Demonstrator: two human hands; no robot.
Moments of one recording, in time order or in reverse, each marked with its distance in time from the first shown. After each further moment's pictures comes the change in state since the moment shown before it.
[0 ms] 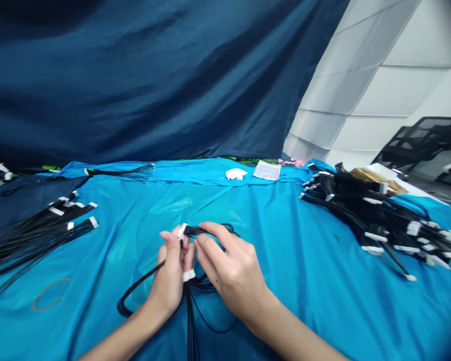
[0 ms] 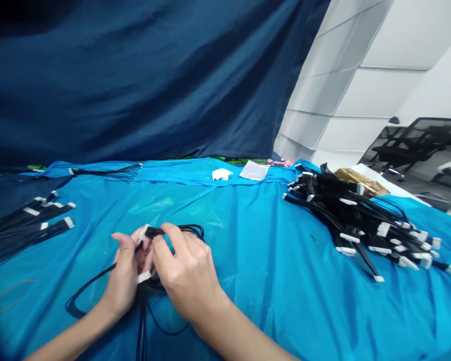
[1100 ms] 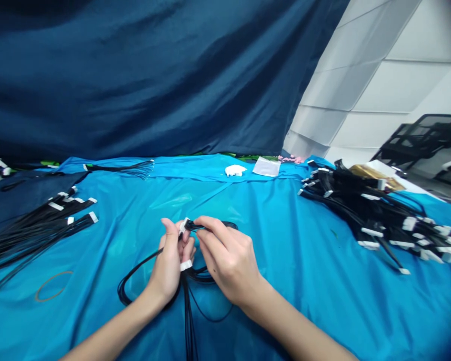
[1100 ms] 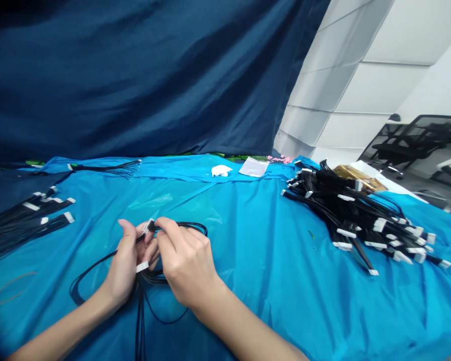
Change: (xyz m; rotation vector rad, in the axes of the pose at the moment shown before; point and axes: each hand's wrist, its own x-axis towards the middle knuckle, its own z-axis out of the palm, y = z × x) left_hand 0.004 0.005 0.004 -0.028 -0.142 -0.060; right_hand -0.004 0.006 0.006 0.077 0.011 -0.039
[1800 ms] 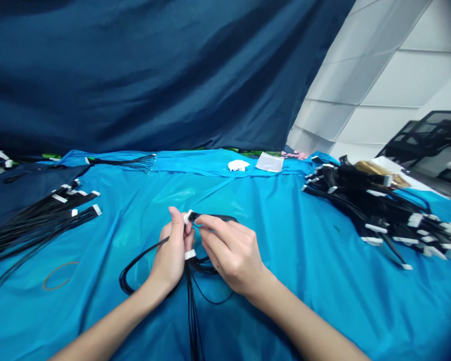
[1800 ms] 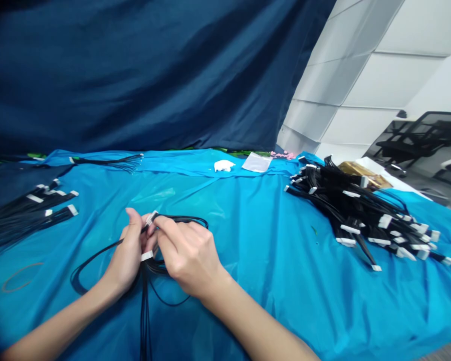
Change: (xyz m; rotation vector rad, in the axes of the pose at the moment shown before) left_hand 0.005 0.003 -0.009 0.380 0.024 0.140; right_hand 0.000 0.003 0.001 -0.074 0.053 -0.165
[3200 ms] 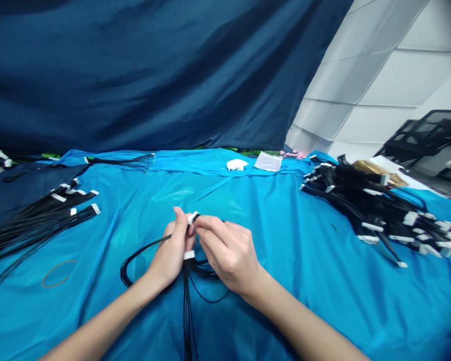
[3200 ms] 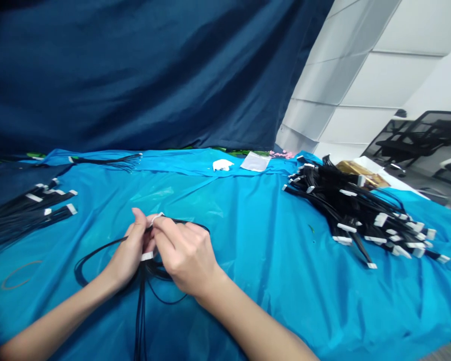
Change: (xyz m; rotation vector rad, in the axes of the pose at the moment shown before) left_hand 0.001 0.001 0.001 0.041 -0.098 -0.015; right_hand -0.001 -0.003 0.000 0.048 -0.016 0.047
